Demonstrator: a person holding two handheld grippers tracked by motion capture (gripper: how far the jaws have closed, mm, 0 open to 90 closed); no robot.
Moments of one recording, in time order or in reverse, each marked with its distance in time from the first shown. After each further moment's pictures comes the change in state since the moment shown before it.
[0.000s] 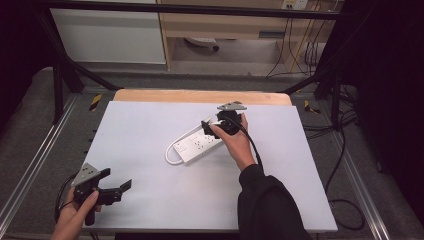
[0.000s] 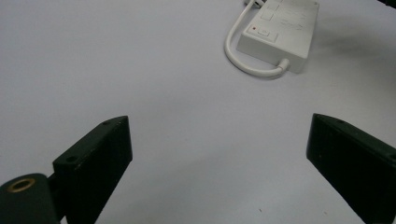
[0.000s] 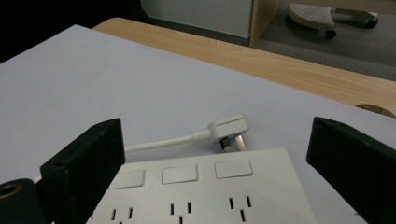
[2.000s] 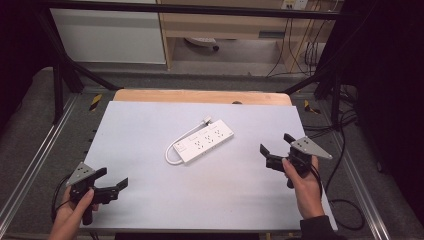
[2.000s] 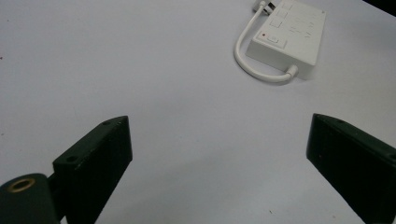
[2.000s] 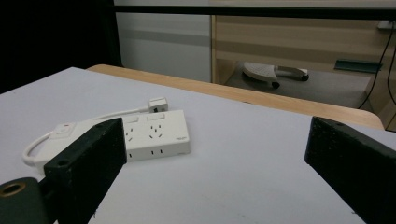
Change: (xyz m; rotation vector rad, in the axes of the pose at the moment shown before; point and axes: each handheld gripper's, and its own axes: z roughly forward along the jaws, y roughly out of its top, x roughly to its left) left arm 0.008 -0.001 -0.004 -0.021 0.016 -0.029; right arm -0.064 -0.082 -0.193 -0.268 -0.102 -0.009
